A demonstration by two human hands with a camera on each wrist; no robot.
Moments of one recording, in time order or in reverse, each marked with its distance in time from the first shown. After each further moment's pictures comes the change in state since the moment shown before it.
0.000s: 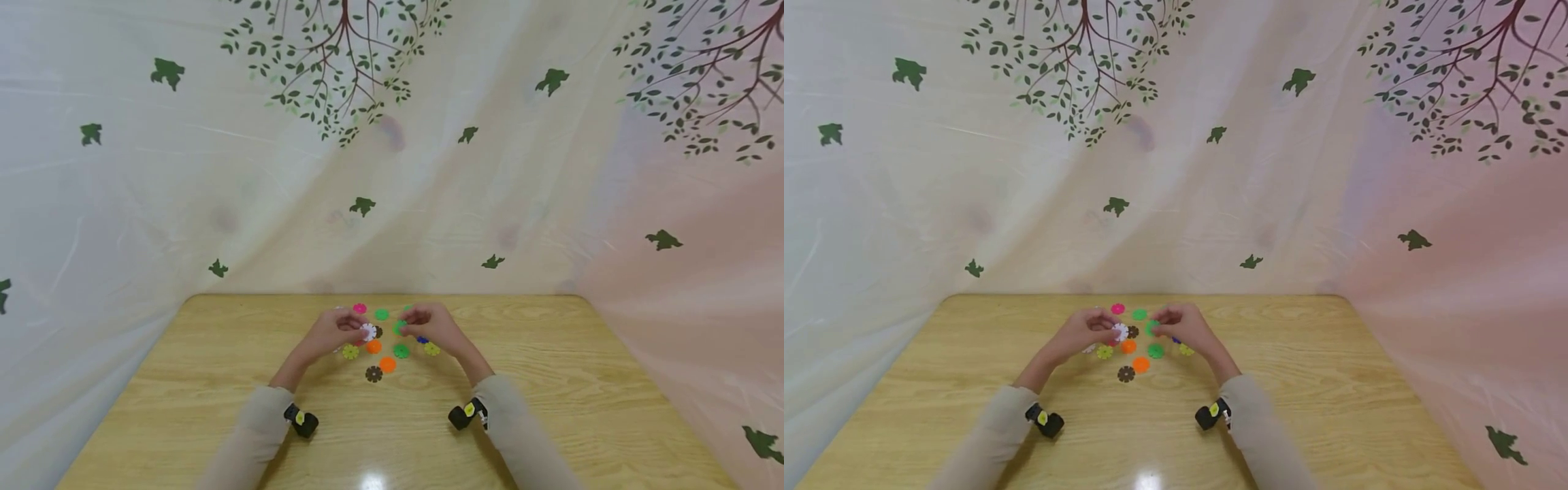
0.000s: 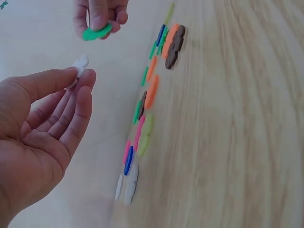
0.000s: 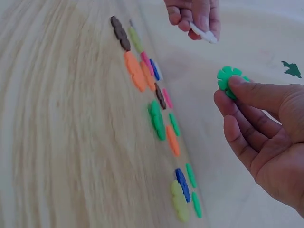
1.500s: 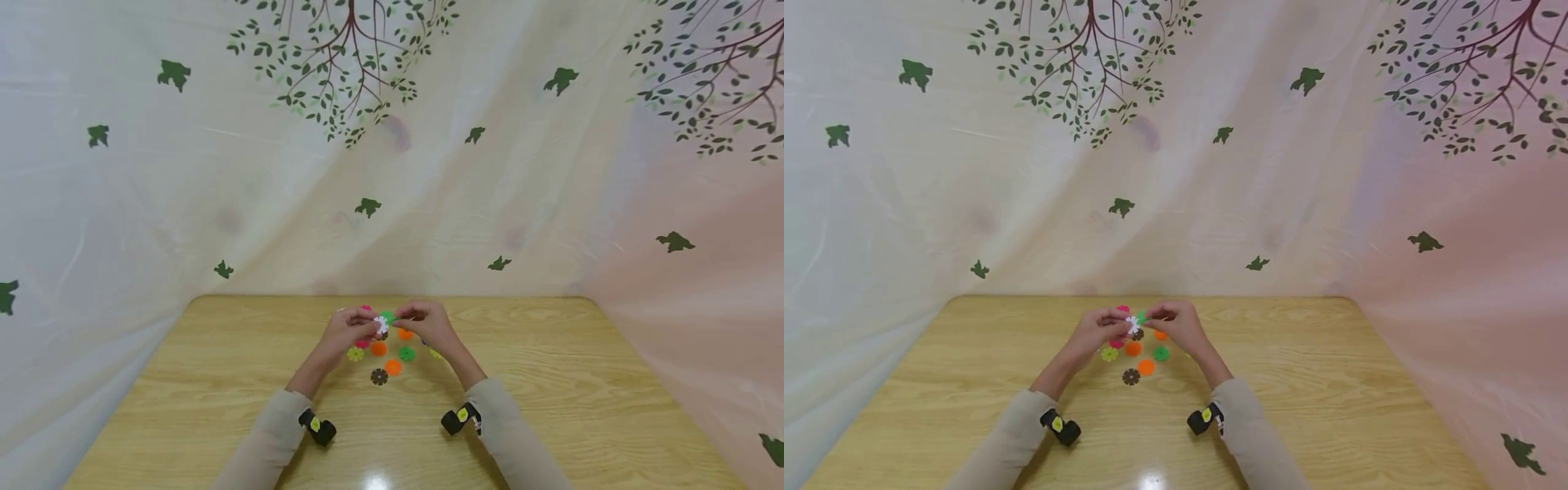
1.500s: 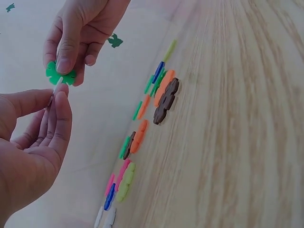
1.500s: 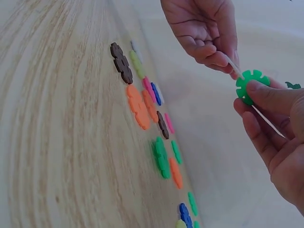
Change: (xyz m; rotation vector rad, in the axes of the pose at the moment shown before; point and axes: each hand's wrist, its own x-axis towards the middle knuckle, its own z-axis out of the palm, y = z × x) left_hand 0.007 0.009 0.022 -0.287 0.176 -0.156; right_hand 0.011 -0.017 0.023 -0.003 0.155 -0.097
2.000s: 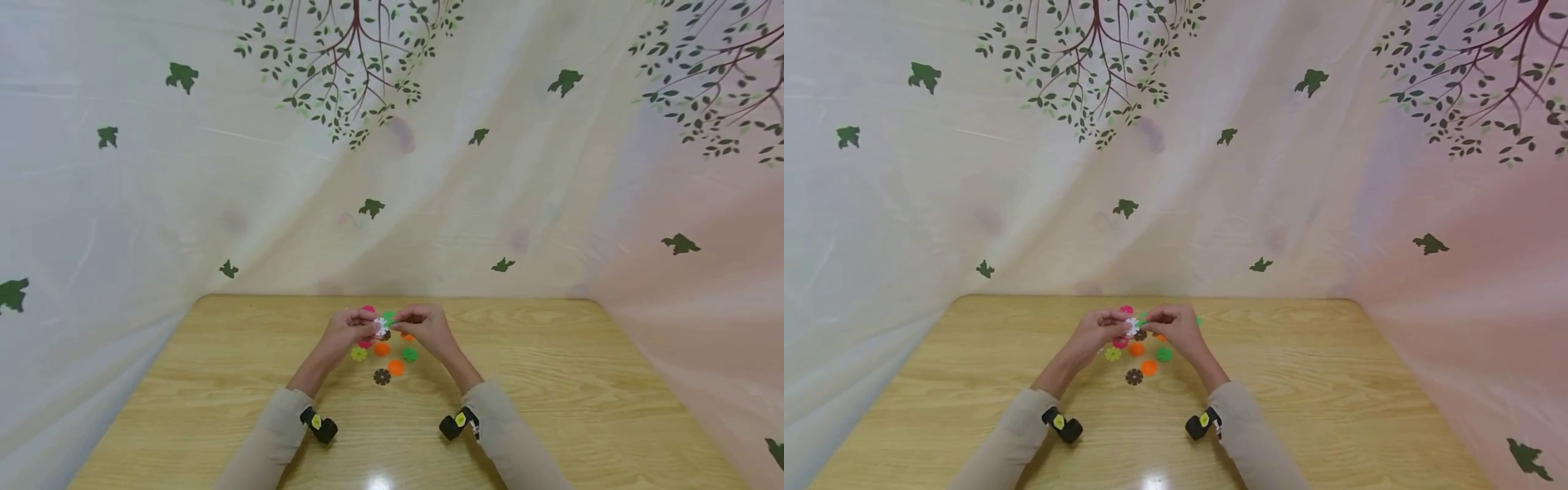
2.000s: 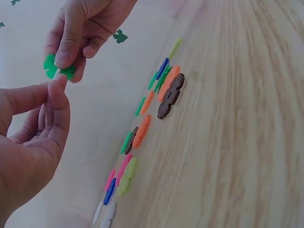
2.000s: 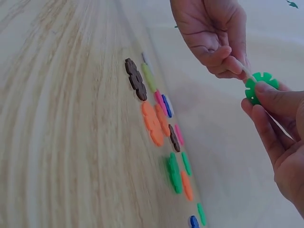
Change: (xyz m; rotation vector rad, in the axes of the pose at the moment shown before) left_hand 0.000 0.001 -0.003 -0.073 -0.021 -0.002; right_hand -0.003 0.000 0.009 0.131 -0.004 -0.069
